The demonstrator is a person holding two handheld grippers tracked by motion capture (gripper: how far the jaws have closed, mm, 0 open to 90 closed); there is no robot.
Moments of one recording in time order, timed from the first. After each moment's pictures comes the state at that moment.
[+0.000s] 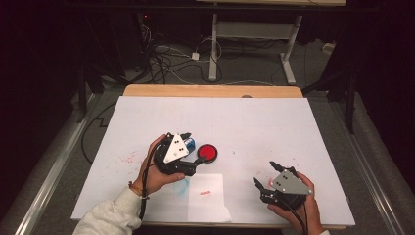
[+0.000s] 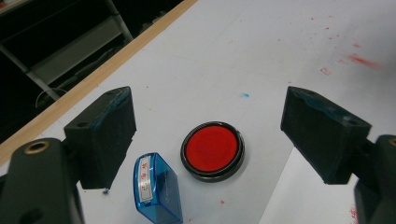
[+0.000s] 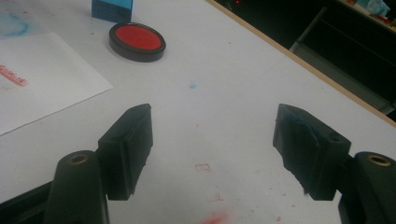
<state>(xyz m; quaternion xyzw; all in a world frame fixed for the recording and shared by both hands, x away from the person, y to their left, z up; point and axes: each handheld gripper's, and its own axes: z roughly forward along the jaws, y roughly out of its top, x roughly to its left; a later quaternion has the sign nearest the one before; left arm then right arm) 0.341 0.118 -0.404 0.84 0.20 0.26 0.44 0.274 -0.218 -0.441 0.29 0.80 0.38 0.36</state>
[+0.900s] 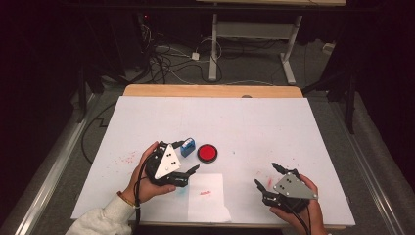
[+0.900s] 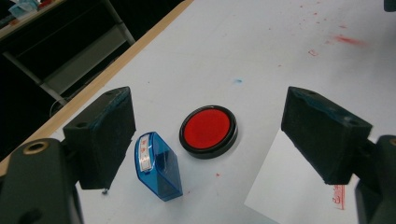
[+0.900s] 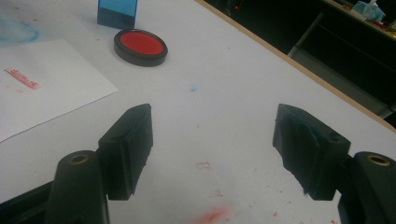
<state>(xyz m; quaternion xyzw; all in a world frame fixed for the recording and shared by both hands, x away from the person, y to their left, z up) 0.314 0.136 -0.411 0.84 0.18 0.29 0.43 0.265 -0.222 -0.436 0.28 0.80 0.39 0.36</state>
